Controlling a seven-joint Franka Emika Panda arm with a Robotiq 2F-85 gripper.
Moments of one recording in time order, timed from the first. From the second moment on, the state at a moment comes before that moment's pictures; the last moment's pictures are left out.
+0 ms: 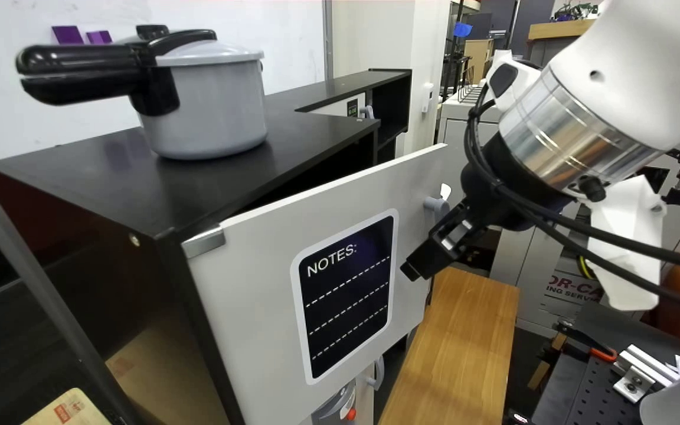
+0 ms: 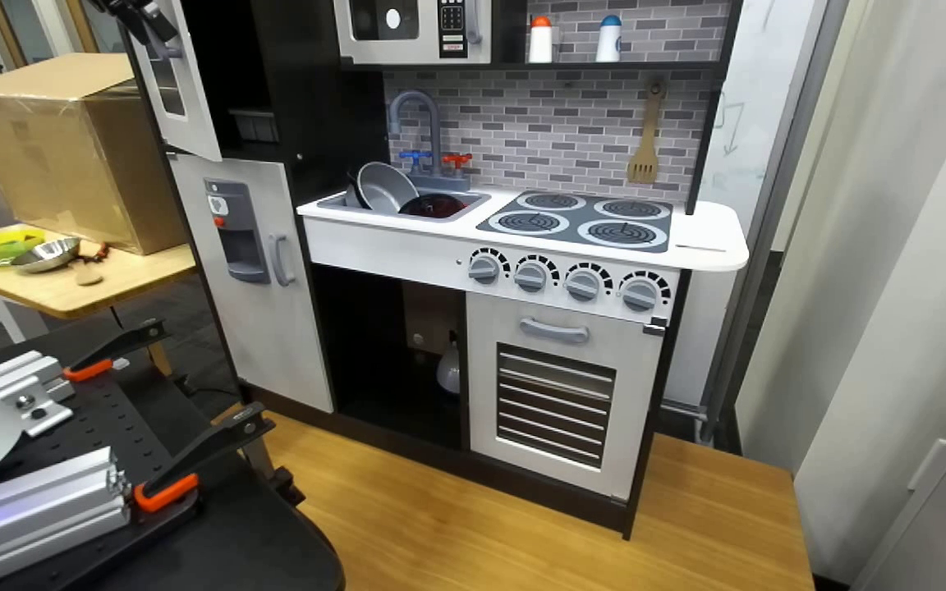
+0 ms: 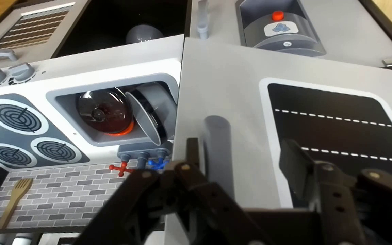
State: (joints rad) arm 0.20 -0.81 0.60 -2.79 0.11 2.52 0.56
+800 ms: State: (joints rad) arm 0.20 -0.81 0.55 -2.79 0.09 2.51 0.56
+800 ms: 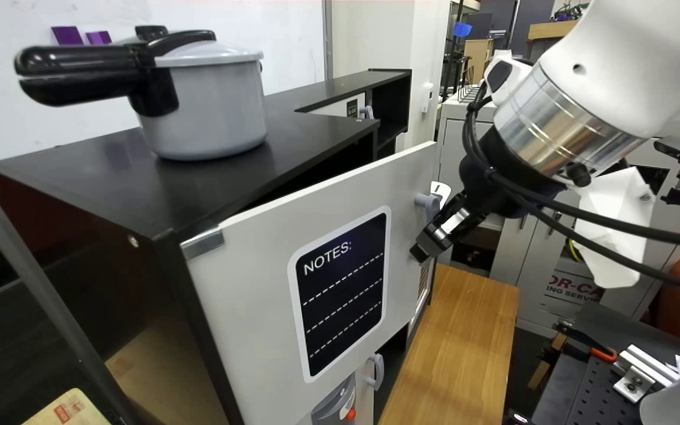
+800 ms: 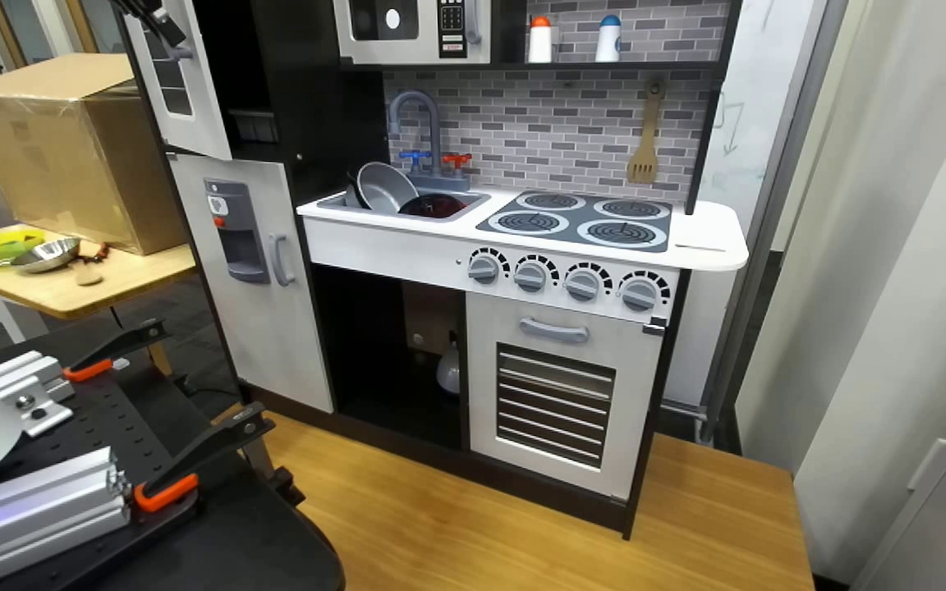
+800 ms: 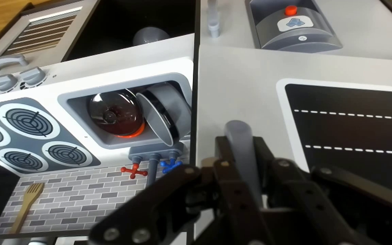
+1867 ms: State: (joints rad) arm 0.07 -0.58 0.53 -2.68 -0.03 2.68 0.51
